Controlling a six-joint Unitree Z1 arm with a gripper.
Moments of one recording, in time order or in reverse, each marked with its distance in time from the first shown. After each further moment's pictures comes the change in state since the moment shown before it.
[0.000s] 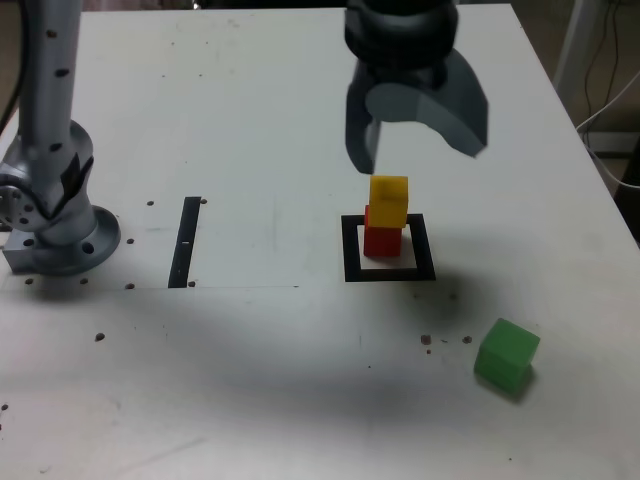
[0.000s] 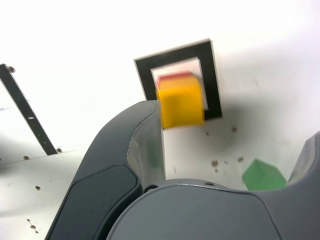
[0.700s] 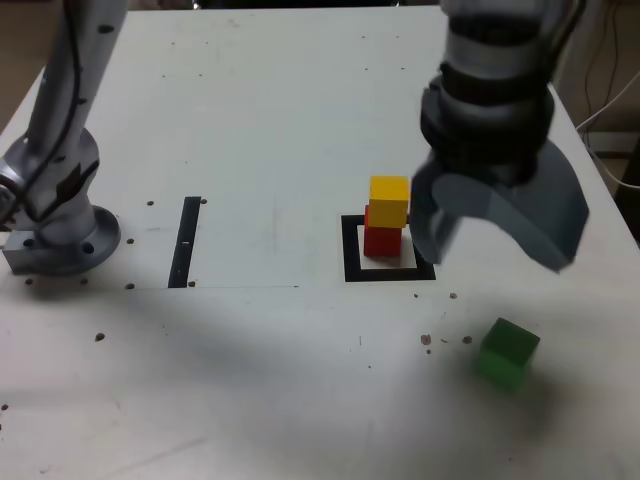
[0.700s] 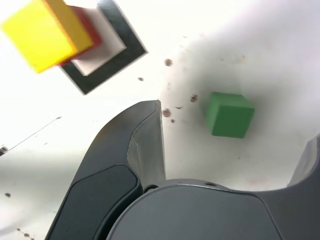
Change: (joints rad) arm -0.187 0.207 -0.263 0.012 -0.064 0.126
